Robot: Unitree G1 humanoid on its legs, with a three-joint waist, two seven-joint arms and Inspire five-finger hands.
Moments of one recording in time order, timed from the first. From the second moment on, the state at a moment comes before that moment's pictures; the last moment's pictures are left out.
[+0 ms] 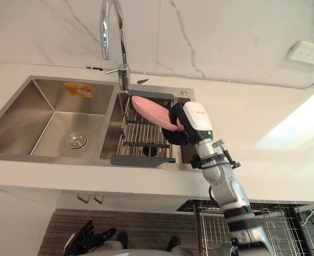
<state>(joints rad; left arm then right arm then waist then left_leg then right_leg) 0.31 0.14 0.13 0.92 -0.16 -0.25 -0.11 -0.10 -0.35 0.08 -0.01 -0.61 -0.32 -0.11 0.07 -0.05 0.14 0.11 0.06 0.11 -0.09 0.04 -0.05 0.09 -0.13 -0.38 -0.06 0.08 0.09</state>
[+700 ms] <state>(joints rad) 0.32 0.10 0.13 0.96 -0.12 -0.31 -0.09 0.12 -0.32 -0.07 -0.22 -0.61 -0.40 -0.22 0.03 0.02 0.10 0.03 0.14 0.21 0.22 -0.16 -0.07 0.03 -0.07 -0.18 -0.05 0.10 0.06</state>
